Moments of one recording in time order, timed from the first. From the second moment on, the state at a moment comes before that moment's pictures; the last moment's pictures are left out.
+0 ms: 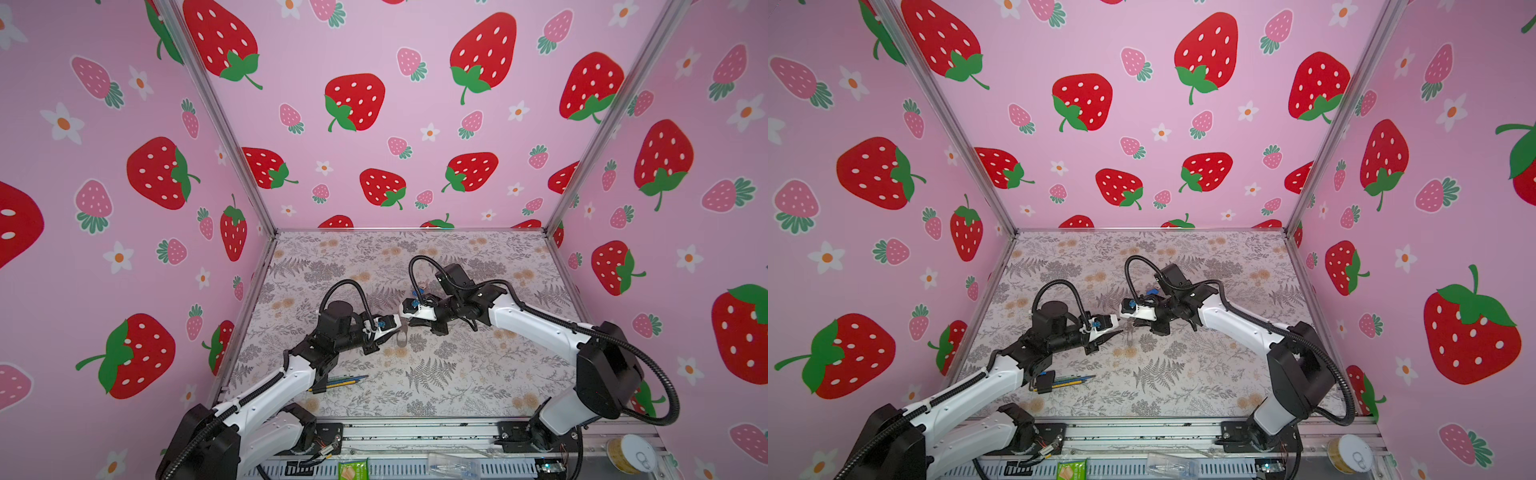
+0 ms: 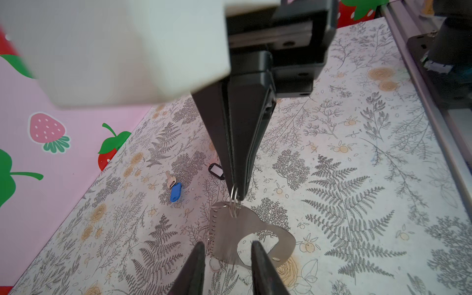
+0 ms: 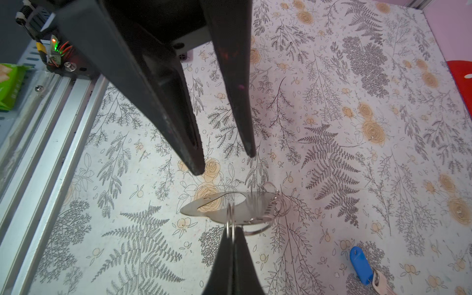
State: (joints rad) left arm -0.52 1.06 0.48 0.12 0.51 0.67; right arm 0.81 1.58 1.15 -0.49 -0.57 -0.83
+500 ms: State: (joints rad) left arm -0.58 1.12 0.52 0.14 0.44 0.69; right arm 0.80 1.59 1.18 -0.54 -0.60 -0.83
